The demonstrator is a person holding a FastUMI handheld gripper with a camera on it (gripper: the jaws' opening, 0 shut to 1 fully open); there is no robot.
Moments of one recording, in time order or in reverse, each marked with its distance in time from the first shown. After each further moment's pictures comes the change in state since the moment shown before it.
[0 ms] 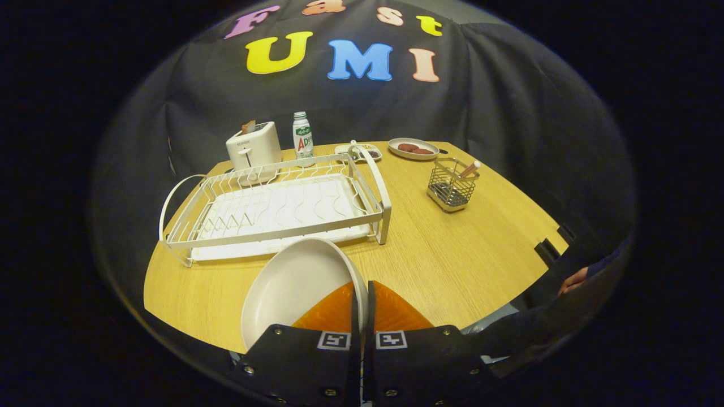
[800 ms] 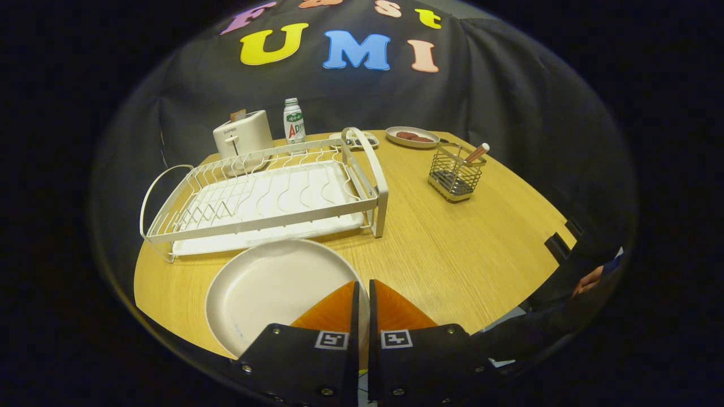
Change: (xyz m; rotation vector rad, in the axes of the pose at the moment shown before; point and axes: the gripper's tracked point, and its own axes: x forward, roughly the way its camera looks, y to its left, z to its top) arm 0.028 -0.014 -0.001 -0.046 -0.004 -0.010
